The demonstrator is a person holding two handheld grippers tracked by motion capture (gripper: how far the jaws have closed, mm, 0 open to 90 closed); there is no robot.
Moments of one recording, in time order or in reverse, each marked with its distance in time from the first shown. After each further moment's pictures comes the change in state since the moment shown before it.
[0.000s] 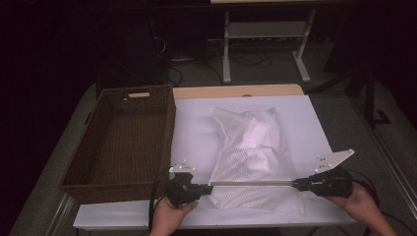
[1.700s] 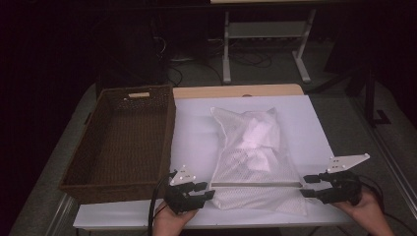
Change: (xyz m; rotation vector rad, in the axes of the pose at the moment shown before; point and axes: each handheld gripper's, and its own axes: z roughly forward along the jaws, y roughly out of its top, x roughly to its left) left arm -0.010 -0.016 -0.001 -0.091 0.106 0.113; right arm -0.007 -0.029 -0.006 -0.108 0.004 0.153
